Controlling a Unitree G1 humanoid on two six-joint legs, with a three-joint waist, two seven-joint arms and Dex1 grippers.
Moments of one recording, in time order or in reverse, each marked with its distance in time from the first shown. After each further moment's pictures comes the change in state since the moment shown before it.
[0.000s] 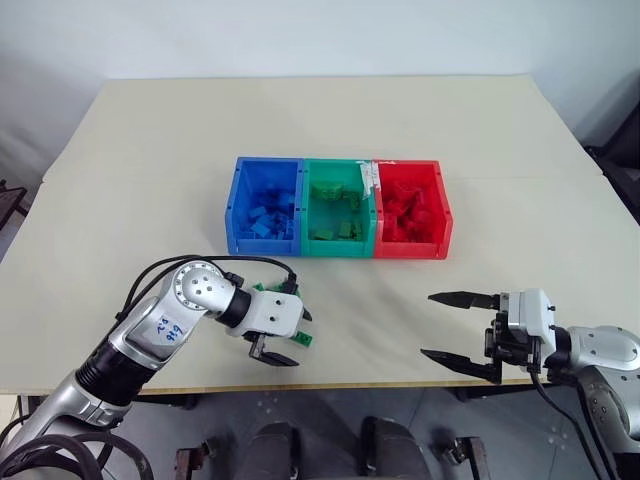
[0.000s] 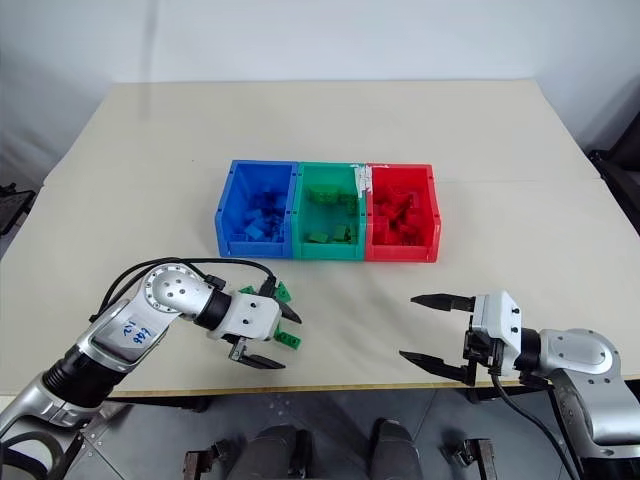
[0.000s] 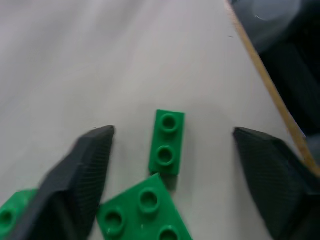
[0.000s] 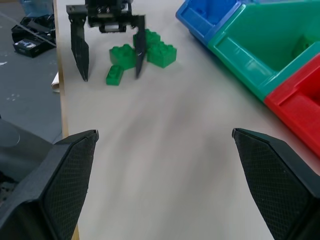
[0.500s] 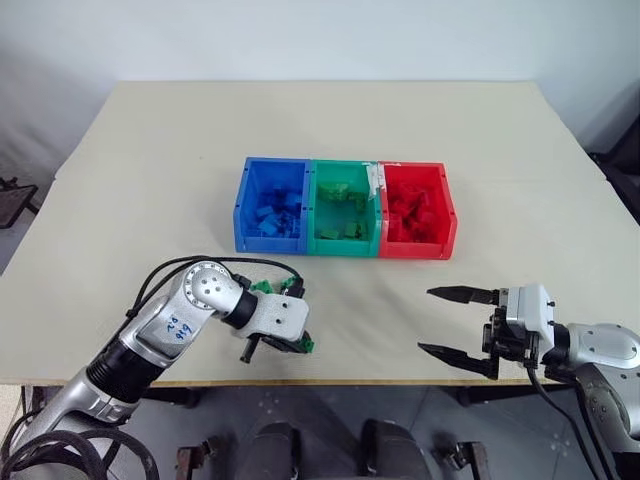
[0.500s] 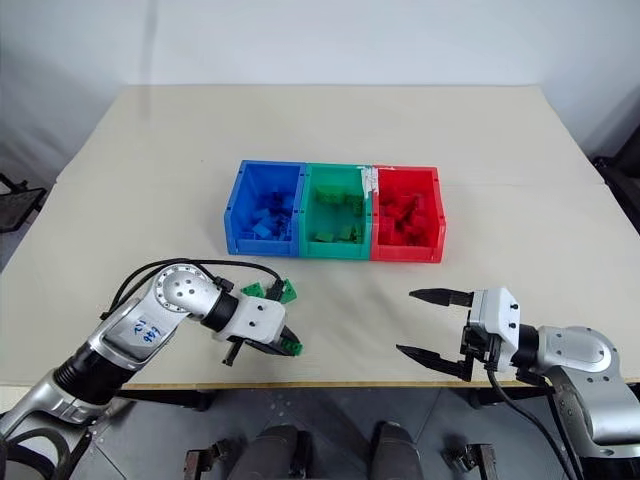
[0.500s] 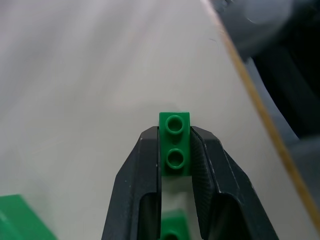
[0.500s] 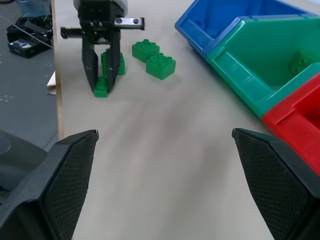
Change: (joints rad) left arm -0.002 -0.079 0.019 0.067 0.003 -0.004 0.031; right arm -0.013 0.005 0.002 -0.010 -0.001 0.000 -0.041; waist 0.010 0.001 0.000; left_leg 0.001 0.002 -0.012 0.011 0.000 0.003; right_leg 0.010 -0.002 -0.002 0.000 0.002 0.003
